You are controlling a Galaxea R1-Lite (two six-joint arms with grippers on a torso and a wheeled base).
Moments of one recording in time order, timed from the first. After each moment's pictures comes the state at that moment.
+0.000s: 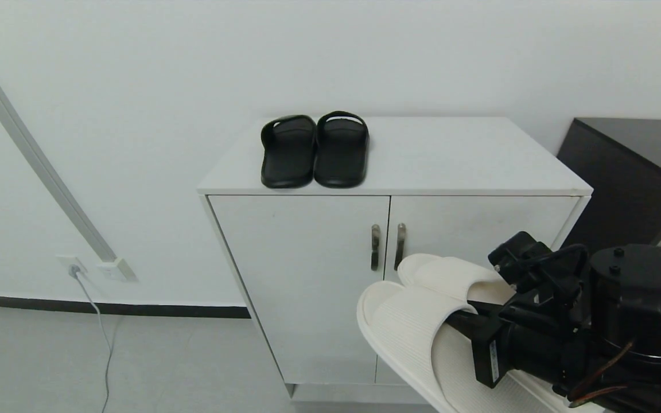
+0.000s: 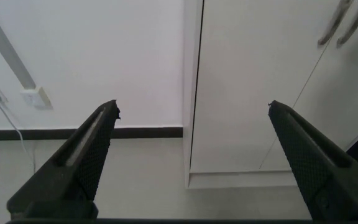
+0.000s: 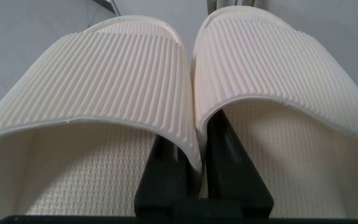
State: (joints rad) left arm 0.00 0.00 0.00 0.00 -0.01 0.01; right arm 0.82 1.51 -0.55 -0.67 -0.13 0.06
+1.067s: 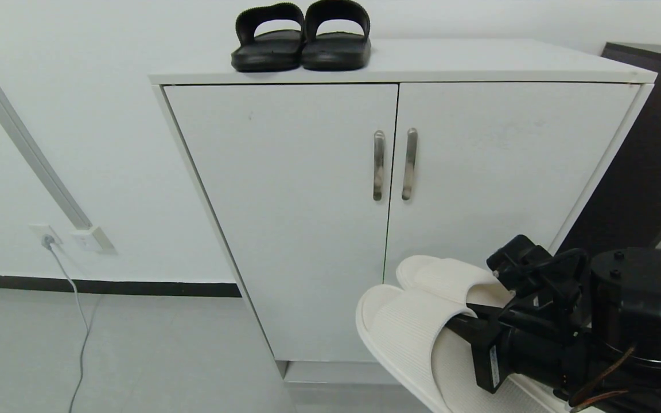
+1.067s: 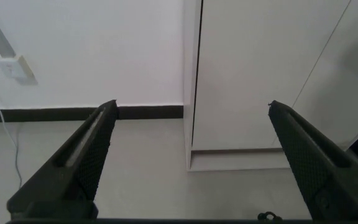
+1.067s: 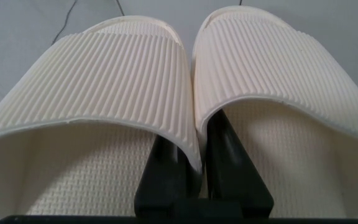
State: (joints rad) left arm 0.00 0.00 0.00 0.00 -0.01 0.01; right arm 0.83 1.51 -0.54 -0.67 -0.13 0.04
